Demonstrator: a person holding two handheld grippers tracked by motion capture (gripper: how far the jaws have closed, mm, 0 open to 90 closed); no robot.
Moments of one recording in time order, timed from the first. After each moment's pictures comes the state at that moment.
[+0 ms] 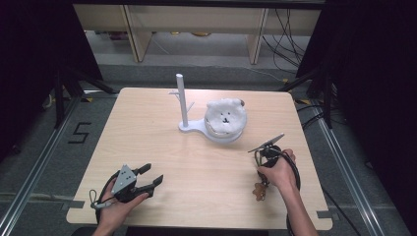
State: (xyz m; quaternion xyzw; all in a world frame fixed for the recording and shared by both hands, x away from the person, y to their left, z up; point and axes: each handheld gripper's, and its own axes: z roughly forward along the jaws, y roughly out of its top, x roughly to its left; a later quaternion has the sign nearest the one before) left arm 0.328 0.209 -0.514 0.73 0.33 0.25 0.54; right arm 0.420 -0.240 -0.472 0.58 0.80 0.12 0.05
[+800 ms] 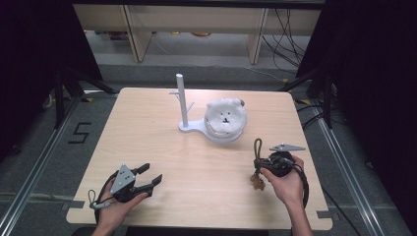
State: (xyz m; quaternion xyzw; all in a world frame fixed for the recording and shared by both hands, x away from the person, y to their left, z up) left arm 0.328 0.213 -0.513 0.73 0.33 0.26 0.54; right arm 0.377 -0.252 -0.453 0.51 0.77 0.36 0.13
